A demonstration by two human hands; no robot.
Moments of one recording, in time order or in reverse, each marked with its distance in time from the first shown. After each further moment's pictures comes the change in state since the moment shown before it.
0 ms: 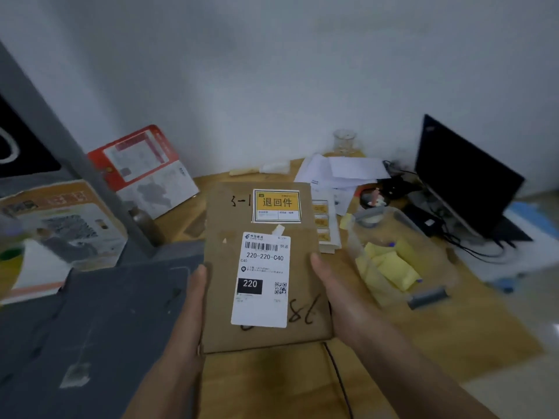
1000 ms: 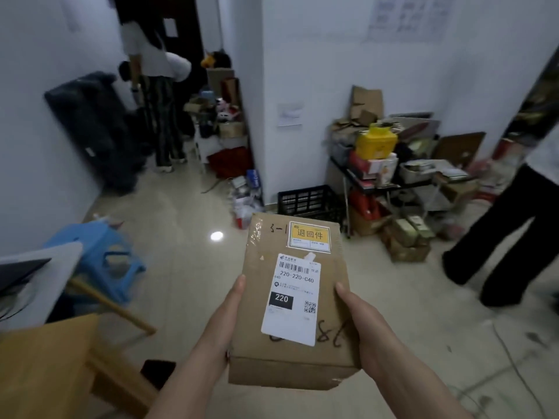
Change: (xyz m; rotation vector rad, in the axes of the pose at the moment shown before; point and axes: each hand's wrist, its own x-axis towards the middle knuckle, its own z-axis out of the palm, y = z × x) left_hand -0.353 -0.262 0.335 0.850 -1.445 -0.356; right_hand -0.549 0.243 -0.218 0.880 1.436 -0.382
